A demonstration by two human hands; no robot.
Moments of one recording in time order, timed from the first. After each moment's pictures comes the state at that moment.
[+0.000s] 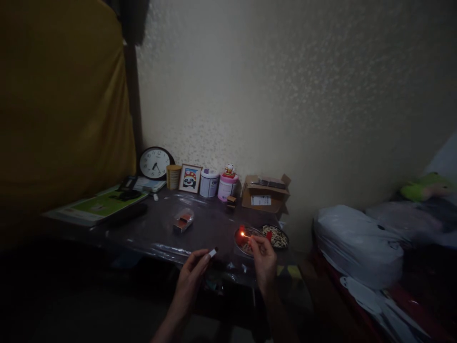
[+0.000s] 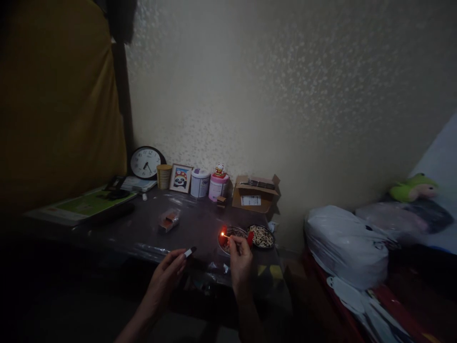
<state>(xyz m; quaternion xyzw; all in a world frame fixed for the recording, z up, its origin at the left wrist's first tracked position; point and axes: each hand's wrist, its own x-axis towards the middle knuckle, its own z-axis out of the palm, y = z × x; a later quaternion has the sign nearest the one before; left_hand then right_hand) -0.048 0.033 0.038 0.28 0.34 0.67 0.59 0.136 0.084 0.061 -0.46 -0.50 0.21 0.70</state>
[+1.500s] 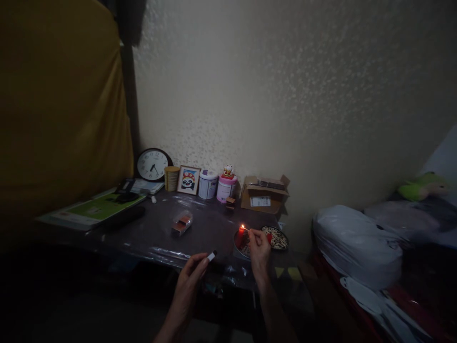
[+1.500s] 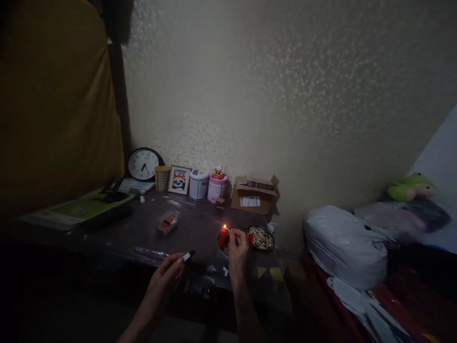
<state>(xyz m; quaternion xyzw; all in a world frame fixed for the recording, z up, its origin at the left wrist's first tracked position) -0.048 0.034 0.036 0.29 0.36 0.67 0.58 0.134 0.120 0.060 -0.49 -0.47 0.21 0.70</state>
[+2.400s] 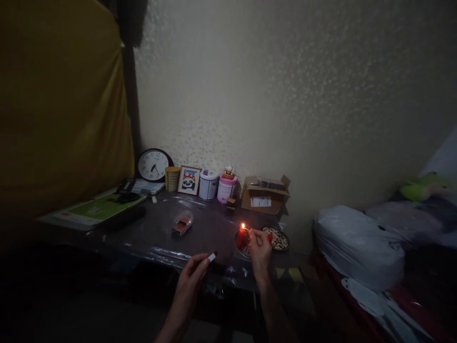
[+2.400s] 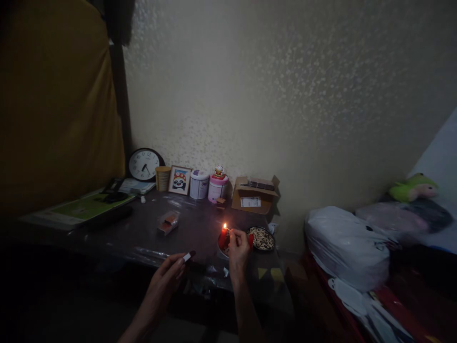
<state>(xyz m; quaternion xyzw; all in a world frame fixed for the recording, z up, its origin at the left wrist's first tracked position) -0.048 0.031 0.040 0.29 0.35 0.67 0.59 0.132 0.119 0.065 -0.49 -0.46 0.23 0.70</state>
